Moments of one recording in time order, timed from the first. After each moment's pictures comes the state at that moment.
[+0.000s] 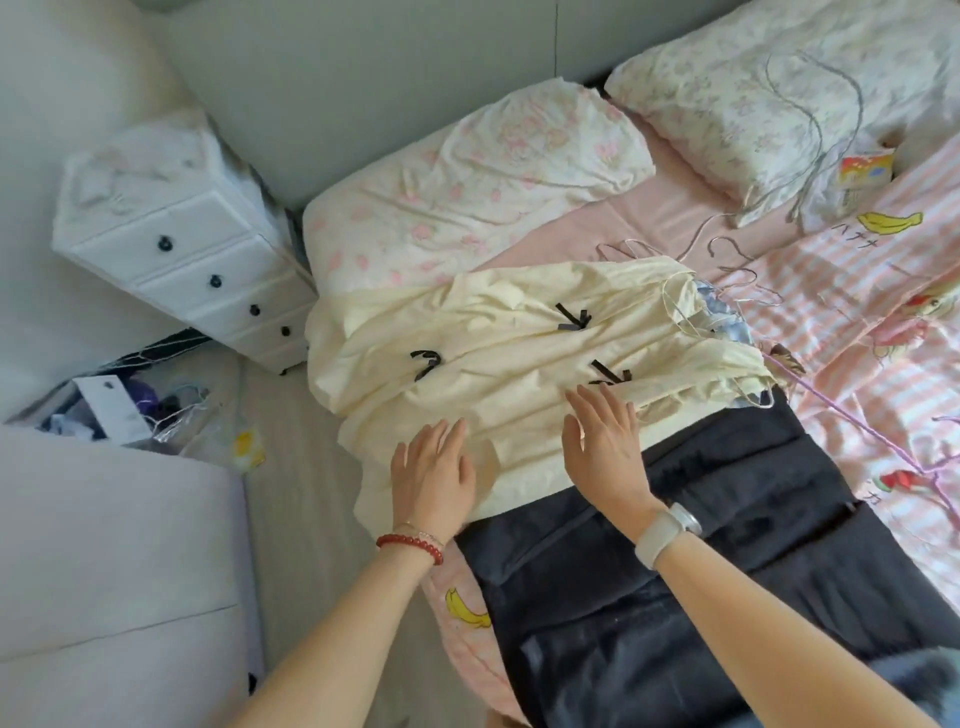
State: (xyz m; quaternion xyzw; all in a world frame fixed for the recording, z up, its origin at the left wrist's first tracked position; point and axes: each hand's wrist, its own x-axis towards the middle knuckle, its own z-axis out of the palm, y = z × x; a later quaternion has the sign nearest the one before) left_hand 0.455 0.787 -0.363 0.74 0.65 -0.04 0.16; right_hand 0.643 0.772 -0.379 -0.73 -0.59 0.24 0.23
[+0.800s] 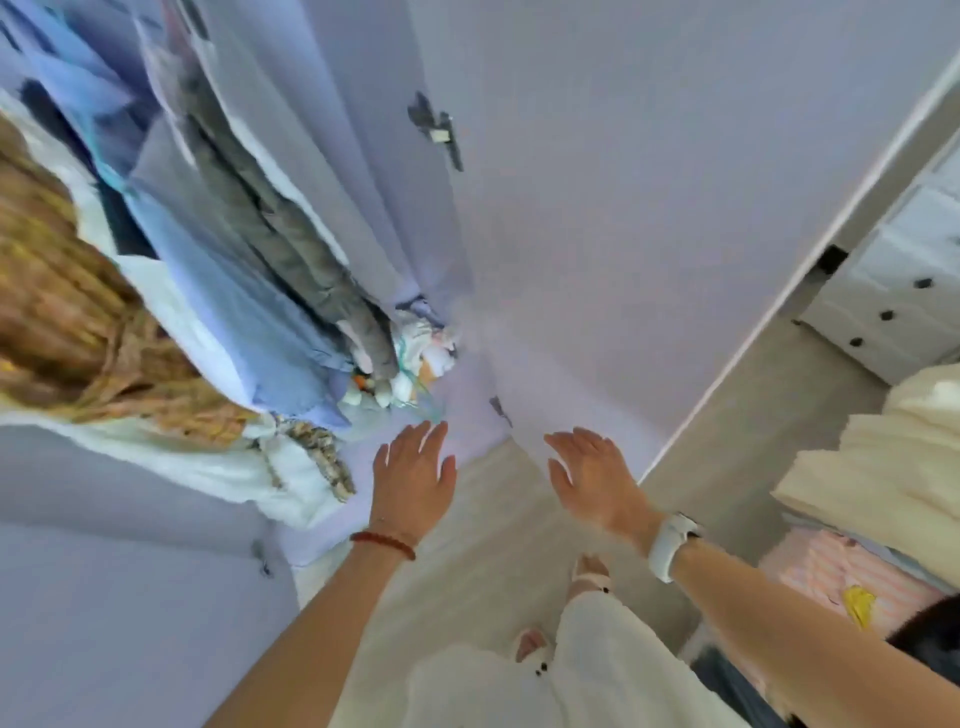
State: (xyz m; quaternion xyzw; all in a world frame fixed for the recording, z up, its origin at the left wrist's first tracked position) left_hand 0.159 0.149 -0.273 0.18 0.98 0.04 0.07; right_hand 0.224 0.354 -0.310 -0.05 -0.97 0.22 -0.03
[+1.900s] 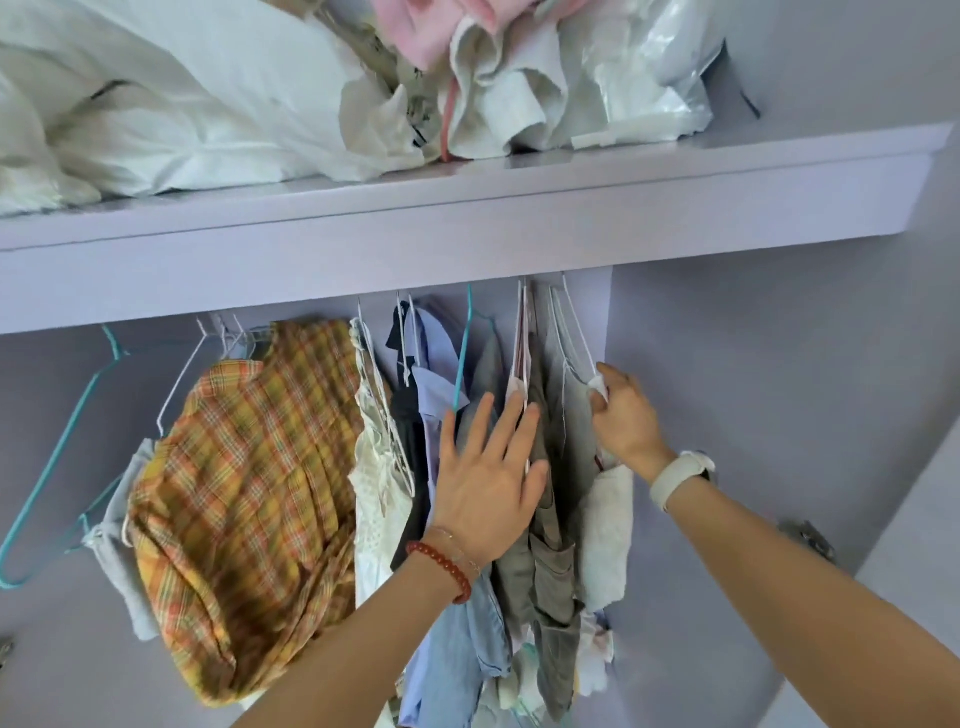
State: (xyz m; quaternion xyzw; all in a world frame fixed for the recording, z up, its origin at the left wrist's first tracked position) left_hand -0.180 0.028 -0.067 0.12 0.96 -0.02 -0.25; right_hand -0.288 0.188 -0.071 0.02 -0.92 0.36 0.16
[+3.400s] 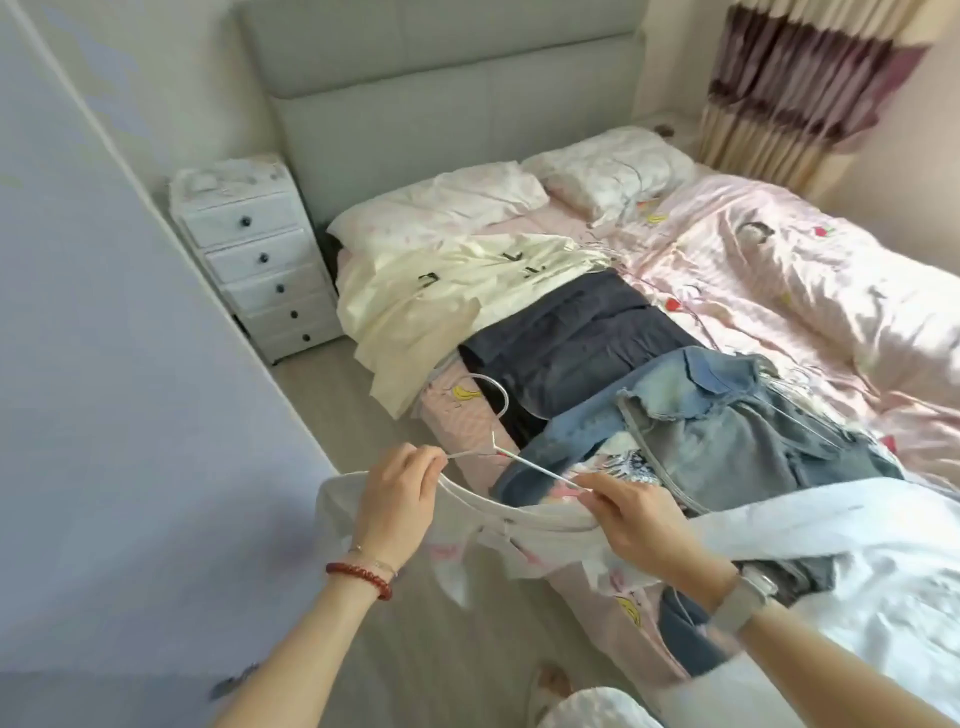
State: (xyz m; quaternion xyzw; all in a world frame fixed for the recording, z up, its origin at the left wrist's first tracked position) left_hand 0.220 0.257 -0.218 0.80 0.52 0.24 0.18; right_hand 0.465 0.167 -0.222 -0.66 -0.71 0.11 0.23
